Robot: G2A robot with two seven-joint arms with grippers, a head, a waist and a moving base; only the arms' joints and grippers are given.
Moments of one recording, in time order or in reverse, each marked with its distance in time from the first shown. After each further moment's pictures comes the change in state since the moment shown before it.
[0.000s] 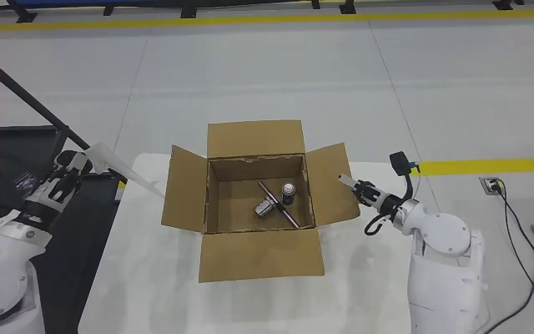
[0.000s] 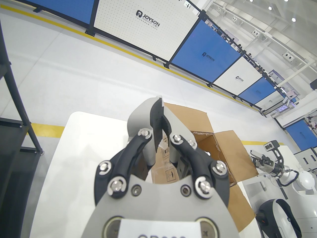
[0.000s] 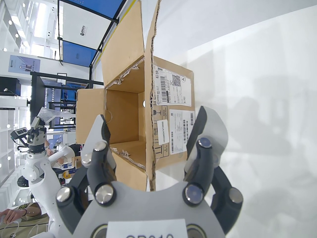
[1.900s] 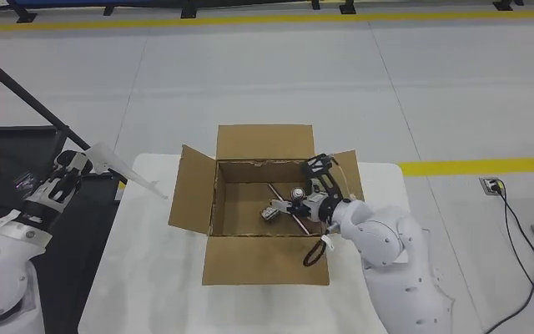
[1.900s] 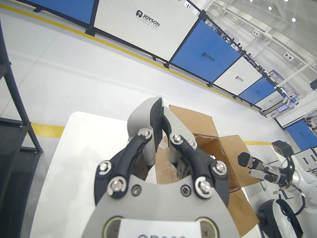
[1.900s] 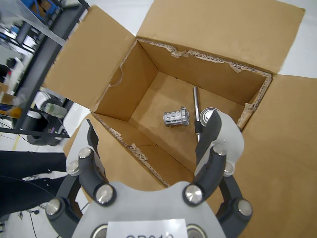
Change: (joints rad) left arm 0.000 0.000 0.000 0.000 0.000 0.000 0.000; right arm 0.026 0.117 -0.602 -0.123 -0.269 -0.107 -0.133
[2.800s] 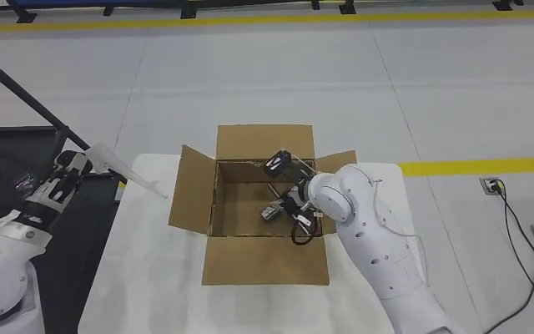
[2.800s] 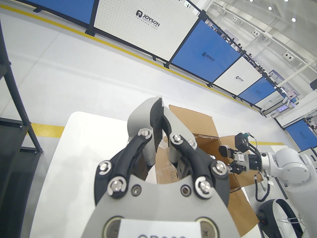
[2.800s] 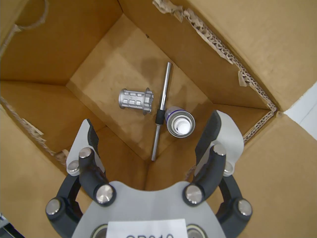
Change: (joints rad) left arm 0.000 0.000 0.000 0.000 0.000 0.000 0.000; right arm 0.360 -0.012 -0.226 0.480 -0.211 -0.152 0.113
